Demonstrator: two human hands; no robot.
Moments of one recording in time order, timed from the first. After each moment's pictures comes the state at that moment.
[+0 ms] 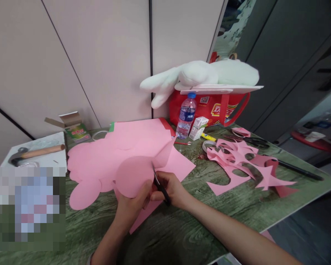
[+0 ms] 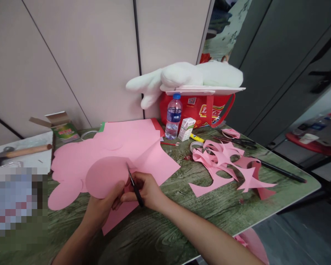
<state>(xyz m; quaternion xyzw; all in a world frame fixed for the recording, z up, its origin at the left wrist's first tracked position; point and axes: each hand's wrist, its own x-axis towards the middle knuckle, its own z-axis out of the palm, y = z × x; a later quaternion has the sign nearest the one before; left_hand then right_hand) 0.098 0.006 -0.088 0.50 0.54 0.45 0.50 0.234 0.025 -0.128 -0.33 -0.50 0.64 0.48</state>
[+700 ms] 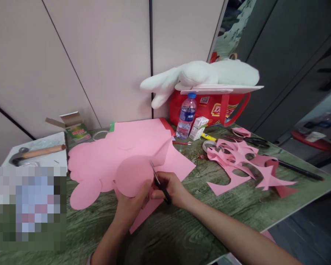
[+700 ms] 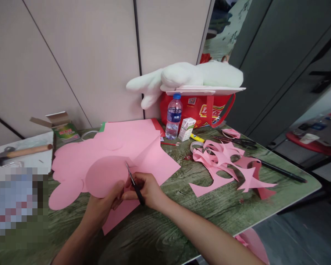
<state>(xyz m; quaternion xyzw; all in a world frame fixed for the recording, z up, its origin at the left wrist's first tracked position) 0.093 0.013 -0.095 0.51 0.53 0.44 0.52 0.236 0.026 -0.133 -0.34 -0.53 0.61 0.48</state>
